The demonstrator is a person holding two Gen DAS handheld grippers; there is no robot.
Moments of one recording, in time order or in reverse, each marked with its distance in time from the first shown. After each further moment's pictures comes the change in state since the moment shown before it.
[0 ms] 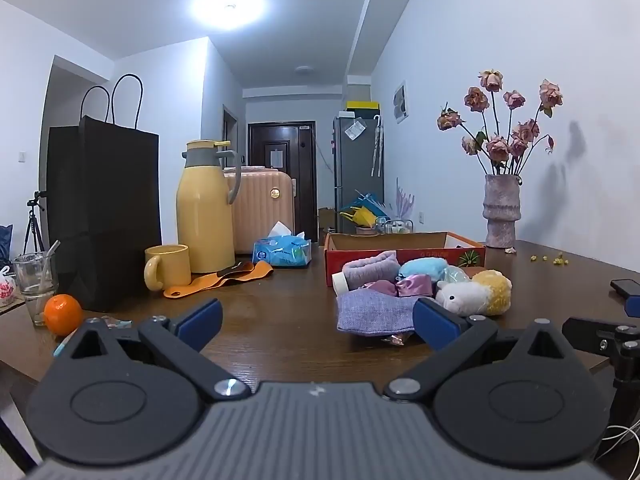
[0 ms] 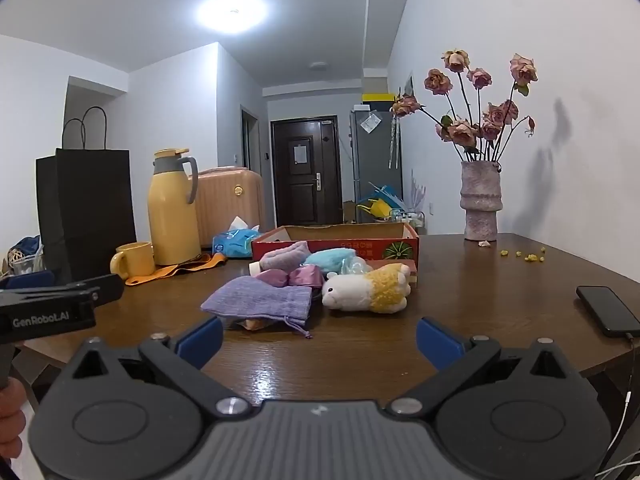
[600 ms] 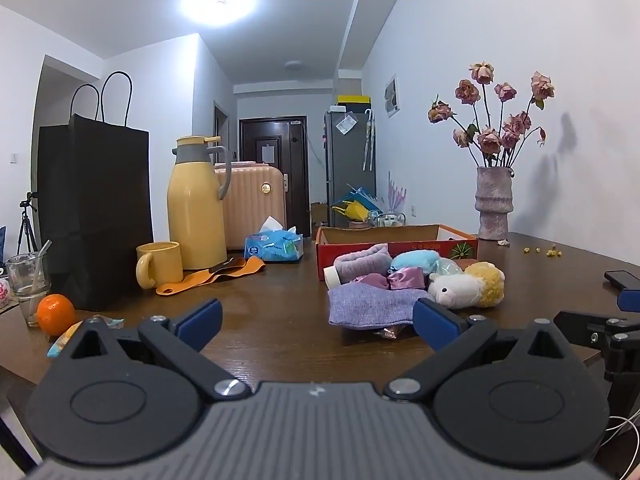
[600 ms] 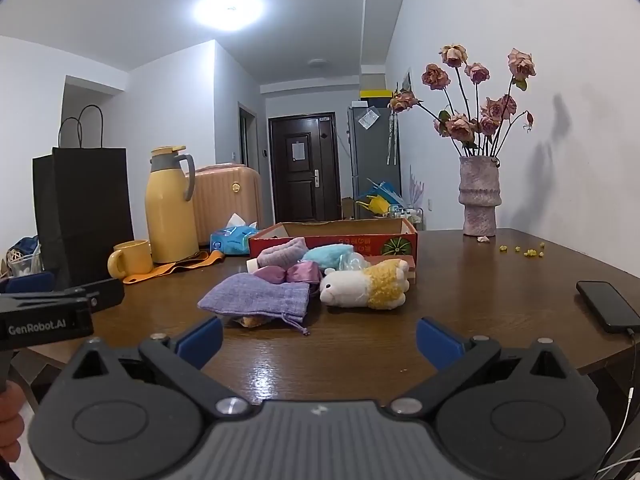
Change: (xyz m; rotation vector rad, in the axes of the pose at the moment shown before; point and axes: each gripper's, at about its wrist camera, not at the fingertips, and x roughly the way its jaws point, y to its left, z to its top) left arm 0.001 -0.006 -0.002 0.041 0.007 -0.015; right arm 0.002 -0.004 0.000 0.013 0.008 0.004
